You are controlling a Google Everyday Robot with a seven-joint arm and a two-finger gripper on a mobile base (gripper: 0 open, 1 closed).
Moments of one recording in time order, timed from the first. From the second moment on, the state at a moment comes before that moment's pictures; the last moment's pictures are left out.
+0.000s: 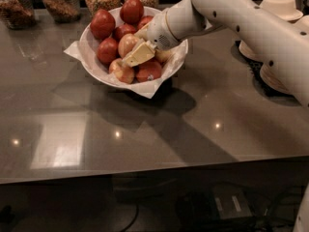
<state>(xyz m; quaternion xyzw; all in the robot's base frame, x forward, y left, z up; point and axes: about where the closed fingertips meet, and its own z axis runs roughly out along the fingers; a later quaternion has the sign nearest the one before) 0.673 0.044 0.913 -0.58 0.67 0.20 0.42</state>
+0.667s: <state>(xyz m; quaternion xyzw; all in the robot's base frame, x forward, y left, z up) 0.670 0.042 0.937 -0.58 0.66 0.20 0.43</state>
